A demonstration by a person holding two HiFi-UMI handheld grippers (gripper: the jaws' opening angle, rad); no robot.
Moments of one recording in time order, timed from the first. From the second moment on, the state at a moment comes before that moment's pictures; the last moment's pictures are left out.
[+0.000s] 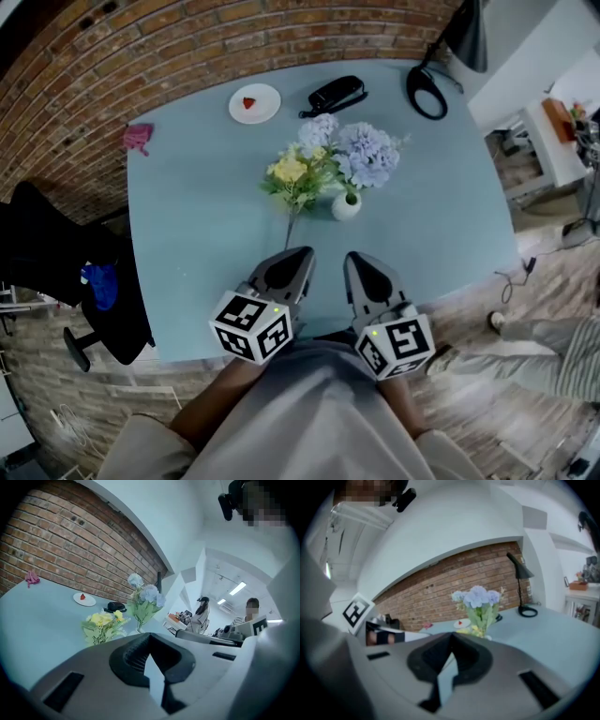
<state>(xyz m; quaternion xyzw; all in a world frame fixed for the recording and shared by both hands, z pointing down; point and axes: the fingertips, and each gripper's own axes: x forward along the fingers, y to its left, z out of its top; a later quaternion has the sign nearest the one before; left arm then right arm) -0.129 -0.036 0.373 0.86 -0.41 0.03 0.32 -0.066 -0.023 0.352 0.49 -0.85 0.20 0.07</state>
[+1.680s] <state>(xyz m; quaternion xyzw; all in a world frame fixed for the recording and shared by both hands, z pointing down) -0.174 -0.041 0.409 0.84 -0.43 0.12 0.32 -0.104 0.005 0.361 0.49 -0.84 0.23 0.07</state>
